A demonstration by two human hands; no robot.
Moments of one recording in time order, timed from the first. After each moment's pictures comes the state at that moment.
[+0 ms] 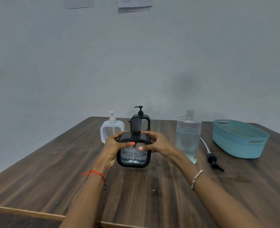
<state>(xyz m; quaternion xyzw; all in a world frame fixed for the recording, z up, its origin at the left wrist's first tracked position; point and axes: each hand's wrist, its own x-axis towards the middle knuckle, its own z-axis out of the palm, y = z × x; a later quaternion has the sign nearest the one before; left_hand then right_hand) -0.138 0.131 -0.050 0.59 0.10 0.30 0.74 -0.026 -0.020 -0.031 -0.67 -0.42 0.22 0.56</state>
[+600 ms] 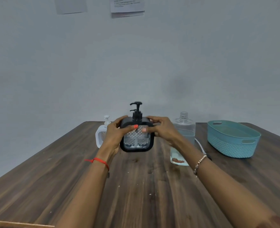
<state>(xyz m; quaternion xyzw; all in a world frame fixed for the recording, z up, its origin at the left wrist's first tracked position) -0.118 0.113 0.002 0.63 0.07 0.37 0.68 -0.012 -0.028 0.020 -0.66 -0.38 0.12 0.64</state>
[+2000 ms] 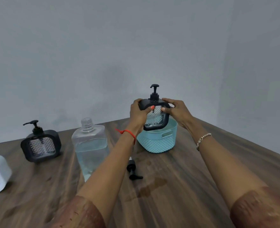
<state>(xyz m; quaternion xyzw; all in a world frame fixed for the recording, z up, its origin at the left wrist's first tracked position) 0.166 -0.141 0.025 0.72 -0.04 0.25 0.64 0.211 -0.289 0.024 -0.72 -0.20 -0.10 0.65</state>
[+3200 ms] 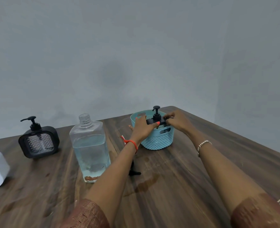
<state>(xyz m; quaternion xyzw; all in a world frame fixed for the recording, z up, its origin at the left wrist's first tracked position) 0.153 -0.150 -0.020 0.86 -0.05 0.18 0.47 0.197 -0.298 -0.008 -0.88 -0.15 -0.11 0.43</state>
